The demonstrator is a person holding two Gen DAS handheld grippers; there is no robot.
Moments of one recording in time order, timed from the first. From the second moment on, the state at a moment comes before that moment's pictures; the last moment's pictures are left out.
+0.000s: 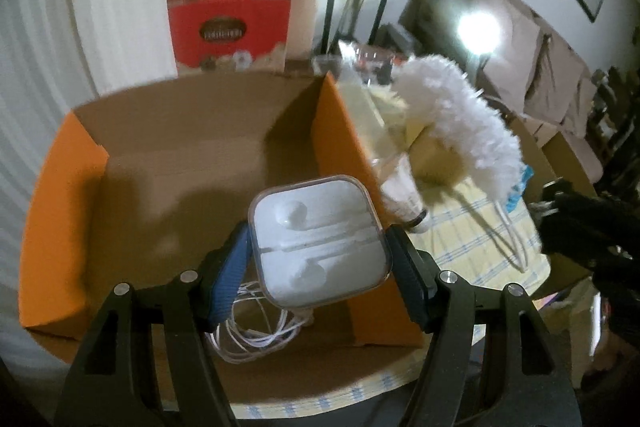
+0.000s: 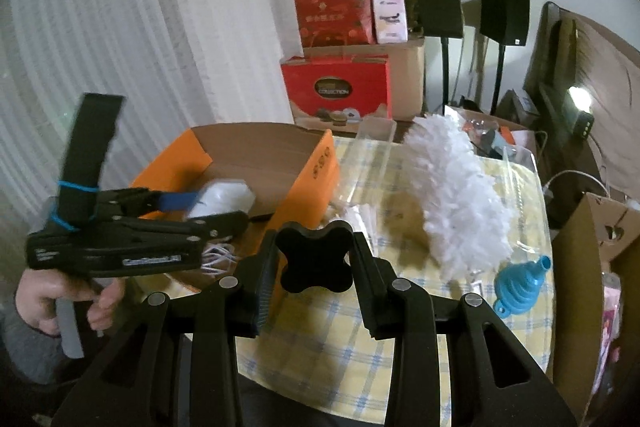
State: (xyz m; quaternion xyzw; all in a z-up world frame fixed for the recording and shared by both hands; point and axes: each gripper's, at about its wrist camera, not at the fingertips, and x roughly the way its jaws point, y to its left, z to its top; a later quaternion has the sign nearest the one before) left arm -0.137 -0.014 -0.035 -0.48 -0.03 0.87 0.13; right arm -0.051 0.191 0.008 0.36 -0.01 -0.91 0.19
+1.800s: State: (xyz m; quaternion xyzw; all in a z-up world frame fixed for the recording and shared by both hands) left arm -0.119 -0.079 -0.017 -0.45 -0.06 0.89 0.07; right arm -0.111 0.116 -0.007 0.38 0.05 -0.90 0.23
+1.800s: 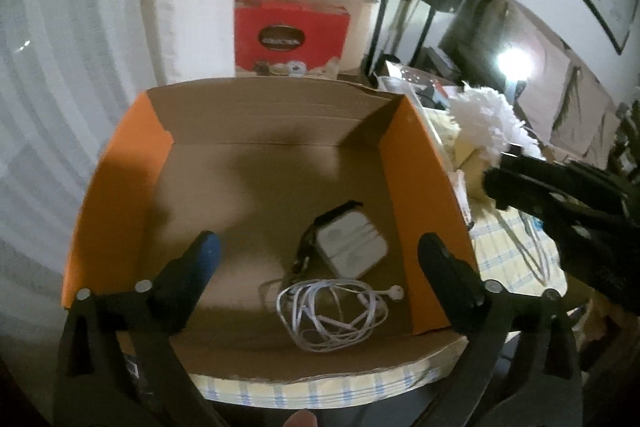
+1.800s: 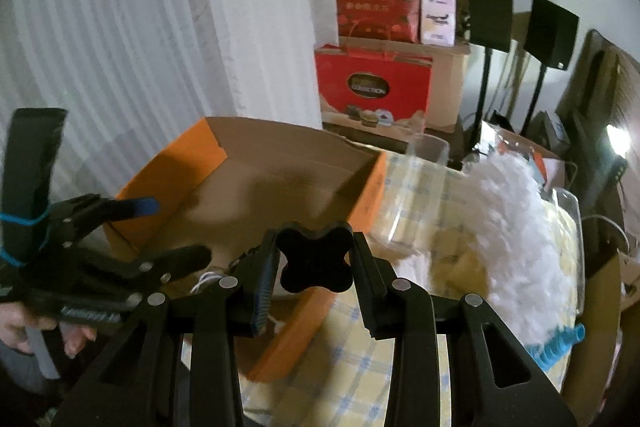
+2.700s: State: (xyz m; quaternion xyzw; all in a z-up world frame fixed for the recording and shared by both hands) left arm -0.112 -0.083 -0.023 -0.44 -0.06 0.89 0.07; right arm -0.132 0.108 -0.015 0.38 0.06 -0.90 0.20
